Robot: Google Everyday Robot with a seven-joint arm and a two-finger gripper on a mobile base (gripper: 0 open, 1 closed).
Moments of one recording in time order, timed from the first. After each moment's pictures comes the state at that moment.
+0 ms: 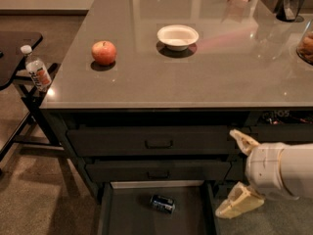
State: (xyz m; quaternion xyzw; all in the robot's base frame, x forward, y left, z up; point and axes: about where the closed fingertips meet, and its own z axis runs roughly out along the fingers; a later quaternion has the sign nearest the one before) arm 0.369 -0.164 0.789 -0.58 0.75 0.06 0.33
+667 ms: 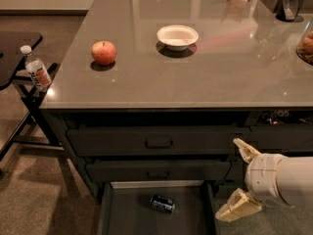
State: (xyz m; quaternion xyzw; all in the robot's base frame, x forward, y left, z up) arm 0.371 -0.177 0.753 -0.55 0.76 0.05 0.33
